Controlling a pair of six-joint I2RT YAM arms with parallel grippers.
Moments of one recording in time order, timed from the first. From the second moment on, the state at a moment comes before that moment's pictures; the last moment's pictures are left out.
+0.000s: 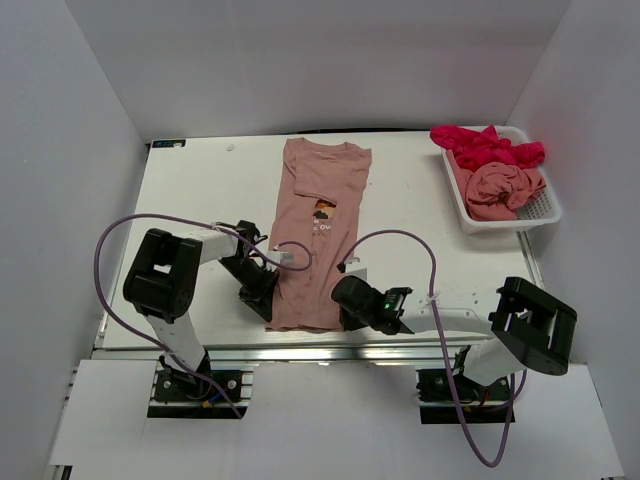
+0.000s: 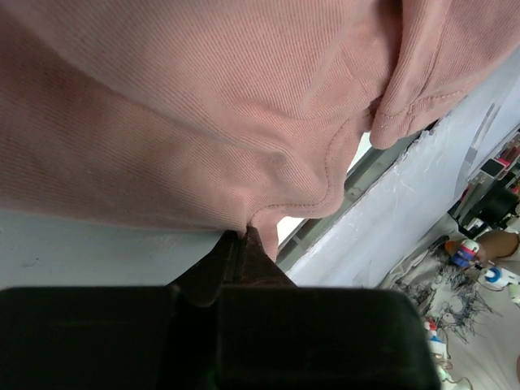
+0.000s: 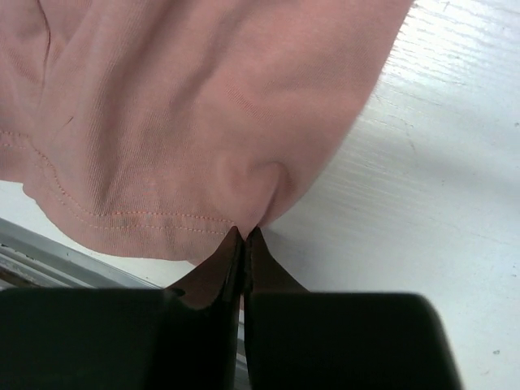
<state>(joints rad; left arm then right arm) -0.32 1.79 0.92 -0.86 0.63 0.31 1.16 1.44 0.65 -0.18 0.26 0.75</state>
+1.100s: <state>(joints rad) -0.33 1.50 1.26 -0.92 0.49 0.22 1.16 1.15 0.75 -0.34 0.58 0.62</state>
